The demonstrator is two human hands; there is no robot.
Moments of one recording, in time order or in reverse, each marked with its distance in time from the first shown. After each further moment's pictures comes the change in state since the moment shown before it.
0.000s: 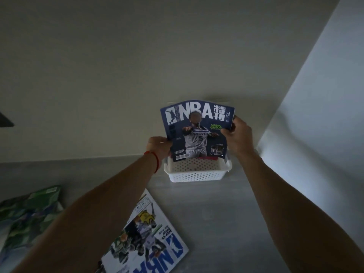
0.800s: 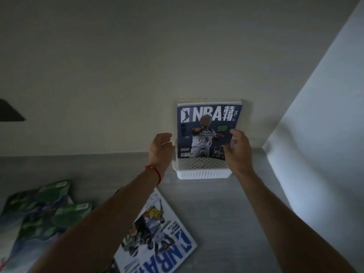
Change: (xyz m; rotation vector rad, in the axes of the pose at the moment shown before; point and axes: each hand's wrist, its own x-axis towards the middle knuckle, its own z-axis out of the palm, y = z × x) left_hand -0.037 -0.023 -0.032 -0.079 0.054 0.264; right_hand -0.062 -0.002 0.033 -0.022 0.020 0.103
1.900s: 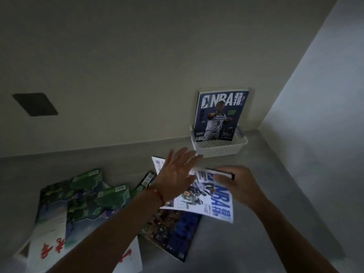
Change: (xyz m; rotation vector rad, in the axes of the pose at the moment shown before) left_hand -0.127 -0.003 -0.155 0.930 -0.564 0.891; right_hand -0.219 -0.100 0.002 -0.016 -0.362 -0.039
